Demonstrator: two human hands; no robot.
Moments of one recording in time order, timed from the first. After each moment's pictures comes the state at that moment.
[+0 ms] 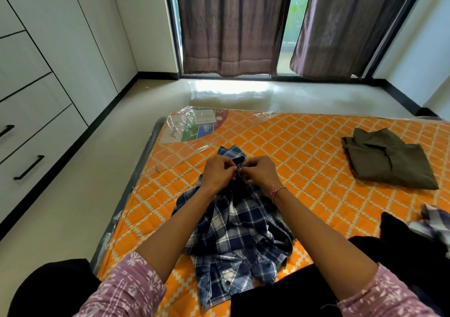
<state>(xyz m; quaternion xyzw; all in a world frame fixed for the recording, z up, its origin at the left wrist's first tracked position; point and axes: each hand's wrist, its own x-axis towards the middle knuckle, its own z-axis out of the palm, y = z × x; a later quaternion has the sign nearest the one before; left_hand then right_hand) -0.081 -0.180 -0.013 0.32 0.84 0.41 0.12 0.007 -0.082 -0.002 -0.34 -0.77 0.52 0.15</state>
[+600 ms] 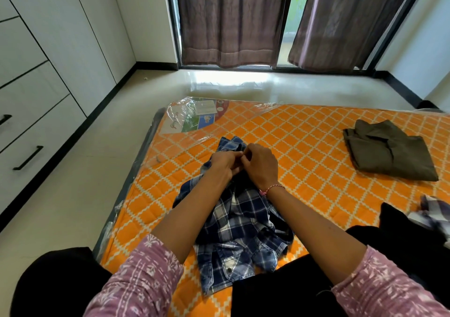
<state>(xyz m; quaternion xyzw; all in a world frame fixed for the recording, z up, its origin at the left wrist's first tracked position) -0.070 -0.155 0.001 -0.08 0.63 0.67 0.38 0.001 -0.094 -0.015 -0.29 -0.91 0.20 0.23</state>
